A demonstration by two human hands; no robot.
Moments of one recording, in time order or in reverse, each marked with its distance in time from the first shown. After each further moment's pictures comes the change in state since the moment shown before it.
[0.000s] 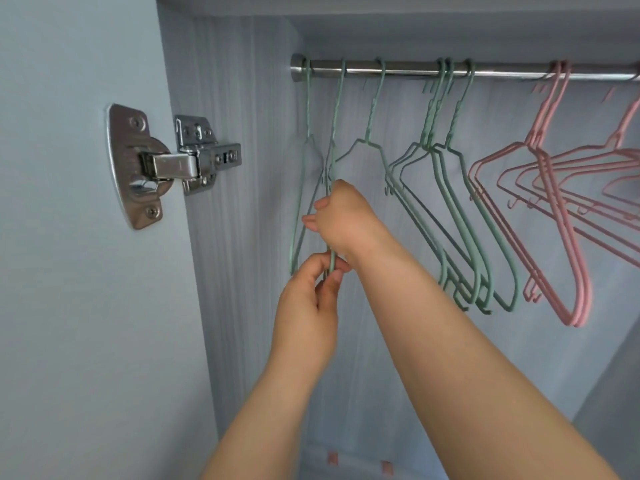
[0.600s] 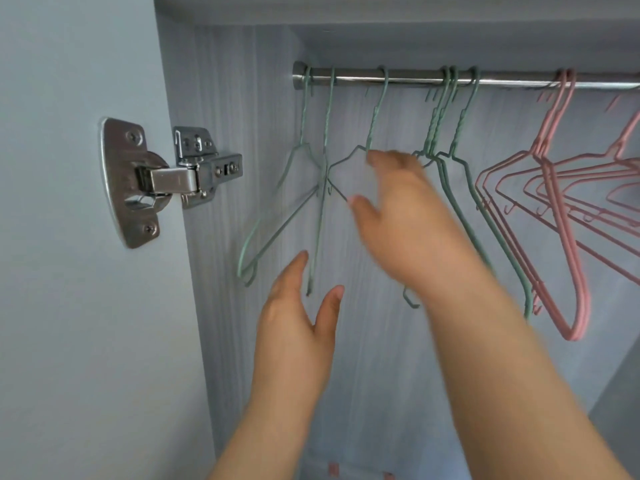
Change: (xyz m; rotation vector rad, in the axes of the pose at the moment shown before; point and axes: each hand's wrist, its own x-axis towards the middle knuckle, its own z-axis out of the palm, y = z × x) left_hand -0.006 0.008 -0.013 0.318 0.132 -0.016; right_hand -0.045 -0.016 -0.048 -0.480 0.248 -0.371
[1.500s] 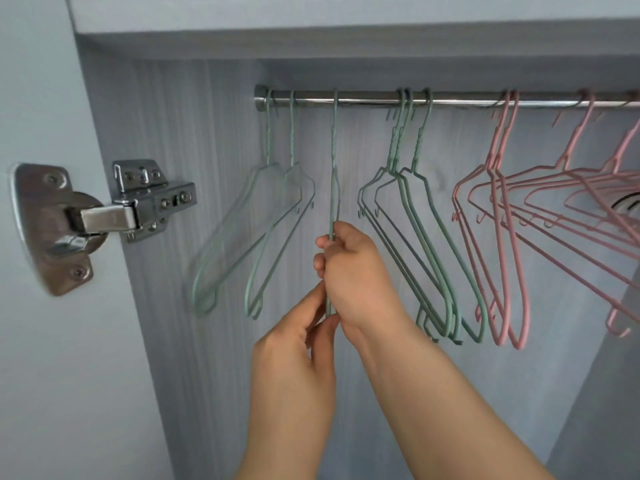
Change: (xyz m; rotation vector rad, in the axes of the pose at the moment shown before) left_hand -0.012 0.031 0.018 -0.095 -0.027 0.079; right_hand -0.007 0.022 0.040 0.890 -0.040 0.459
